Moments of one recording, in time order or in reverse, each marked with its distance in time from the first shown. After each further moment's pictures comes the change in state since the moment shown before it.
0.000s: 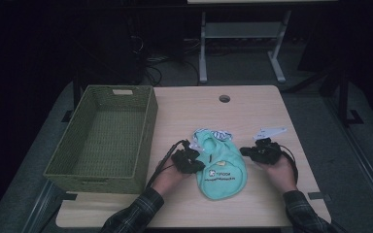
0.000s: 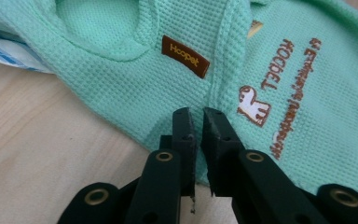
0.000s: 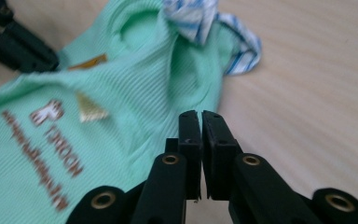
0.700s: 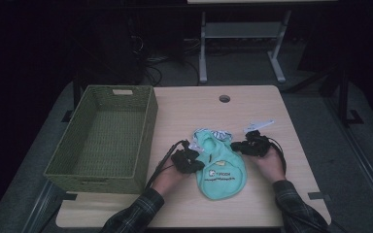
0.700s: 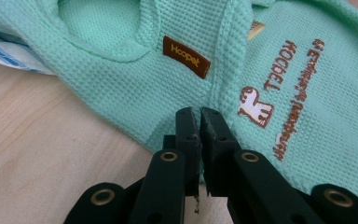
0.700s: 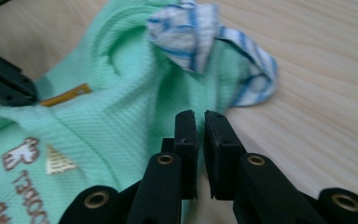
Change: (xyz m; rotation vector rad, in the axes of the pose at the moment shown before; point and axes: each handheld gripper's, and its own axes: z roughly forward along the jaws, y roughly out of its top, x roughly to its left) left arm 0.001 -0.002 0.001 -0.014 0.001 -0.001; right arm -0.008 0.017 0.036 0.022 0.080 0.025
